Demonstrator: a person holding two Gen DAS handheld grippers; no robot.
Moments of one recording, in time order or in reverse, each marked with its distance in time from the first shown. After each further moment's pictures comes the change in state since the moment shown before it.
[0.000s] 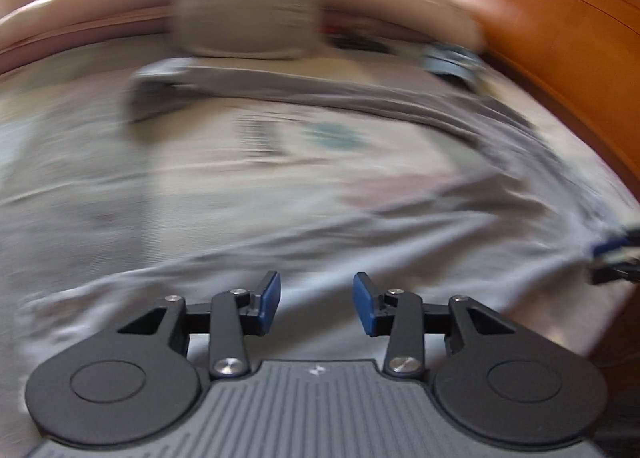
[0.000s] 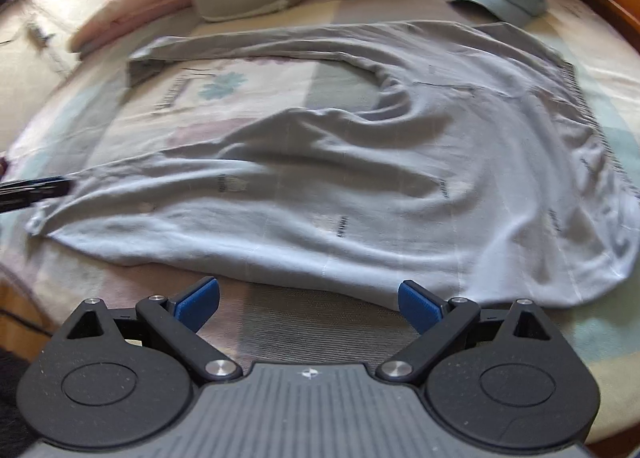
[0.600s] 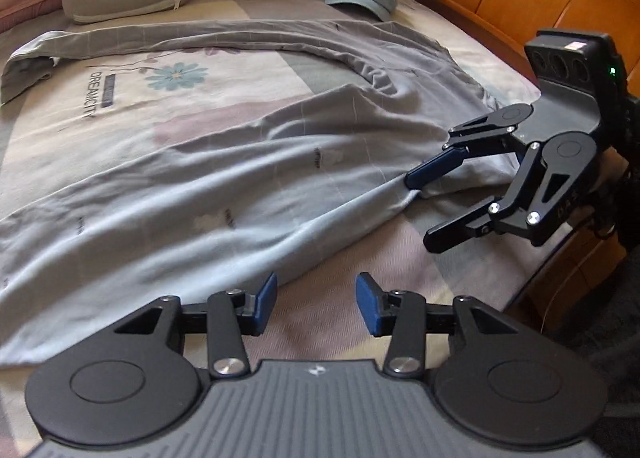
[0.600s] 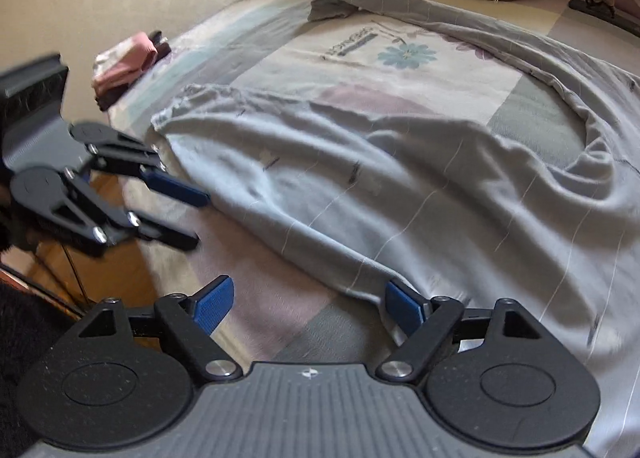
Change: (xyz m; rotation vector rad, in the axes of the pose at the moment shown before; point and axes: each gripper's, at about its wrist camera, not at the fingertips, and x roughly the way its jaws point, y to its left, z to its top) left arm 0.036 -0.108 -0.018 0.043 0.137 -0.100; right arm 0.064 0.002 0.046 -0.434 0.121 0.431
